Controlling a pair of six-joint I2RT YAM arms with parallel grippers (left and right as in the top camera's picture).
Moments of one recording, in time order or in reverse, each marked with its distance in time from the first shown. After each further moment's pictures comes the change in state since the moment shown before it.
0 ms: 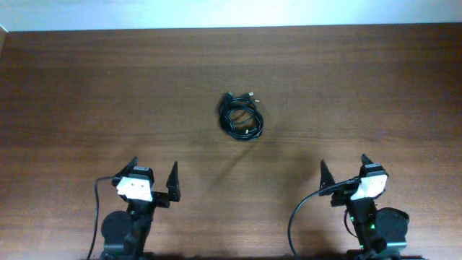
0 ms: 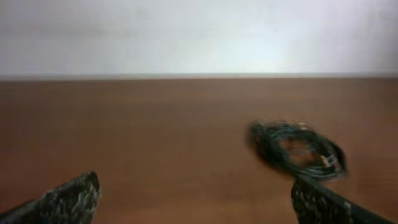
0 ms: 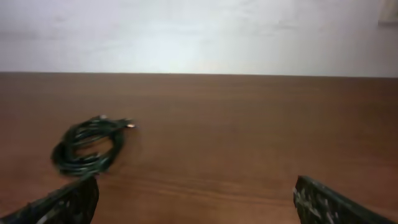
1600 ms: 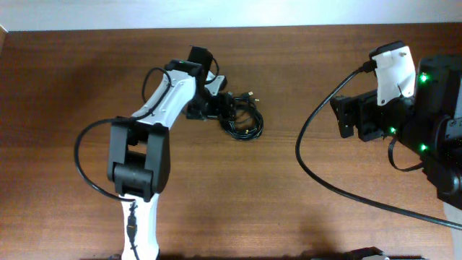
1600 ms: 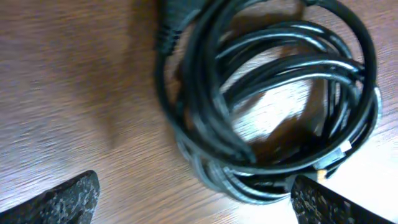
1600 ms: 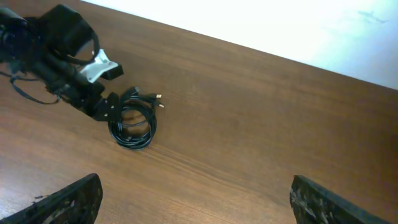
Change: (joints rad) left arm -0.268 2.147 1.672 -0.841 0.191 -0.053; right arm 0.168 1.207 1.729 -1.067 0.079 -0.161
